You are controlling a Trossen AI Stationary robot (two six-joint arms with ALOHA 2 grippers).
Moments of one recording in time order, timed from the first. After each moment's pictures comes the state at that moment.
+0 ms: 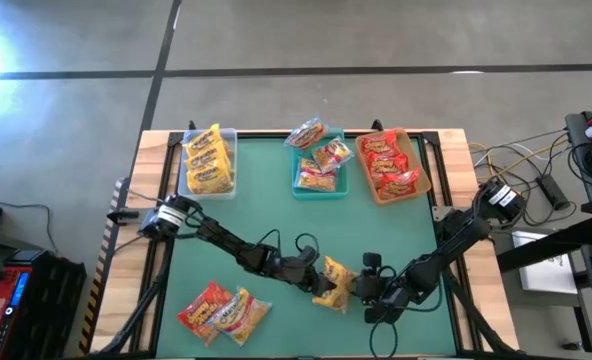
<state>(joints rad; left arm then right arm) -0.32 2.15 1.14 0.57 -0.13 -1.30 0.74 1.68 0.78 -0.12 0.51 0.59</state>
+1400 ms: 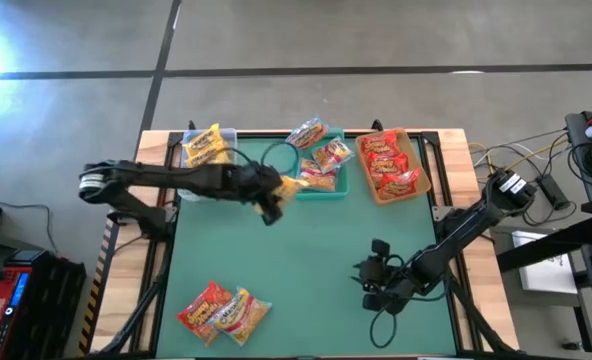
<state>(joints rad) 0.08 1.47 1.14 -0.59 -0.22 -0.31 0.71 1.54 0.78 -0.28 0.61 0.75</state>
